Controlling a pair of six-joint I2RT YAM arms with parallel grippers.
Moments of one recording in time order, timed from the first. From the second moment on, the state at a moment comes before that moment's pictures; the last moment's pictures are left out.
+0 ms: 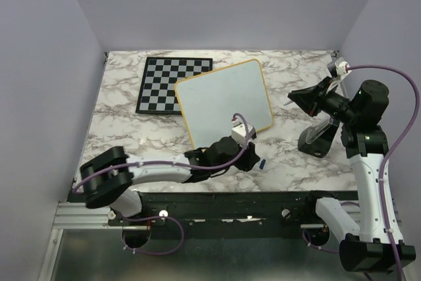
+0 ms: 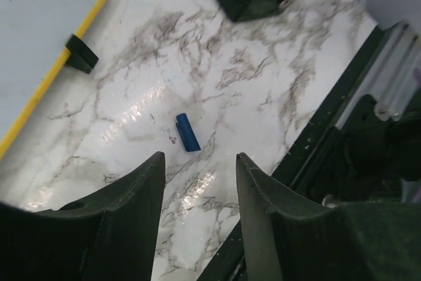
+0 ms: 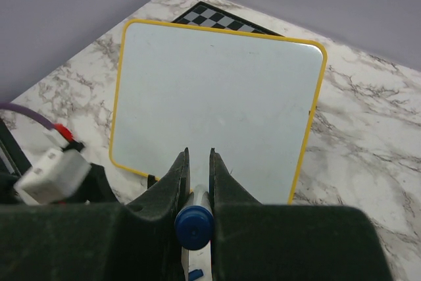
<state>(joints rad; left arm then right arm) -1.19 1.60 0.81 0.35 -0.15 -0.52 -0.07 0.88 1.04 -0.32 -0.83 0.03</state>
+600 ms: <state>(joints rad) -1.02 0.55 0.50 0.12 -0.39 -0.44 -0.08 0.89 0.95 -0.22 -1.14 0.00</state>
